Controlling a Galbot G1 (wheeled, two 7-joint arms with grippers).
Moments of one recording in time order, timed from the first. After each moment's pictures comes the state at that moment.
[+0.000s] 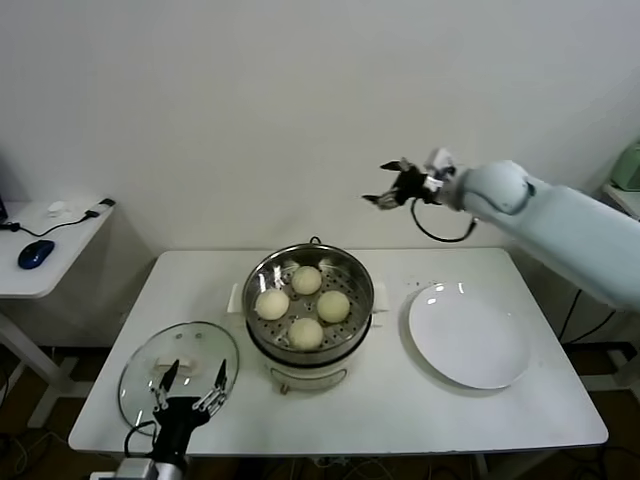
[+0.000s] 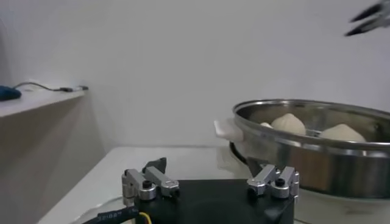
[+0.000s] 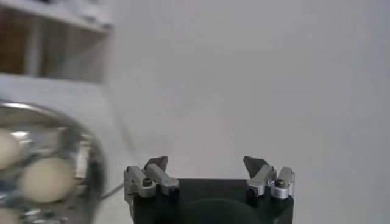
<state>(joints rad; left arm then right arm) 1.77 -1.42 -0.56 -2.14 -0.17 0.03 -0.06 0.14 0.69 -0.72 1.39 0.78 -0.24 -0.27</state>
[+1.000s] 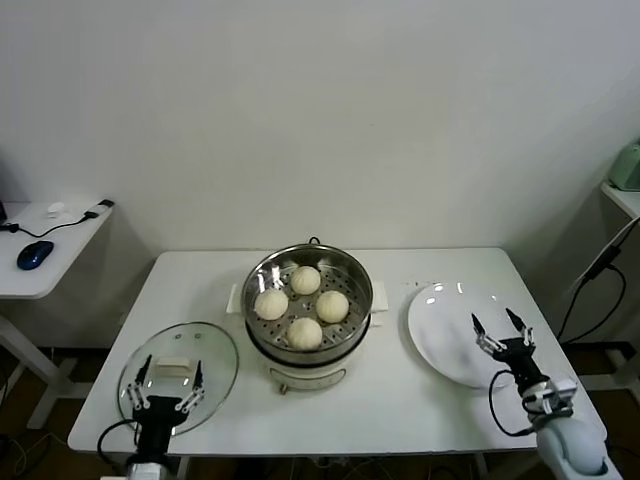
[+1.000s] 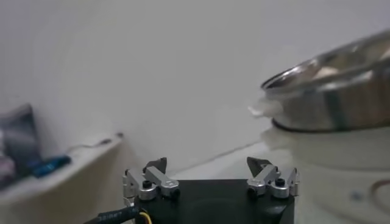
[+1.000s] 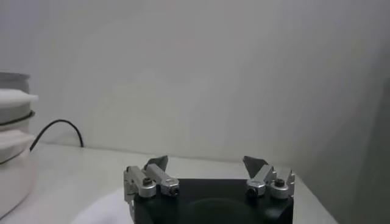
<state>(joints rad) 1.71 -1.38 -0.61 -1.97 0.26 -0.12 -0.21 -1.29 1.03 0.54 1.44 0.51 0.27 -0.16</state>
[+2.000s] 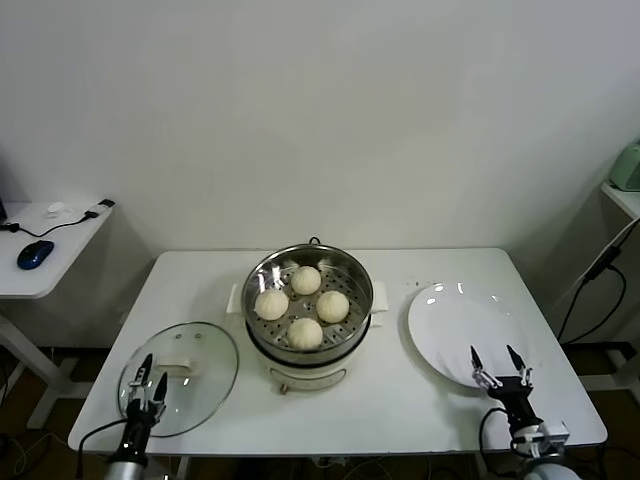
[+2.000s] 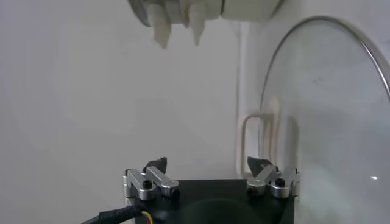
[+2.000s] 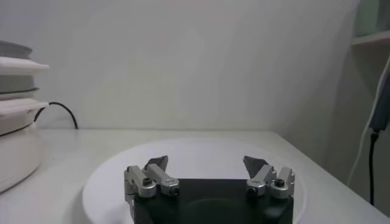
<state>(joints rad) 1.52 -1.29 -0.68 -1.51 1.28 -0.11 -0.50 -1.41 1.17 0.62 1.47 0.42 0.29 -0.13</state>
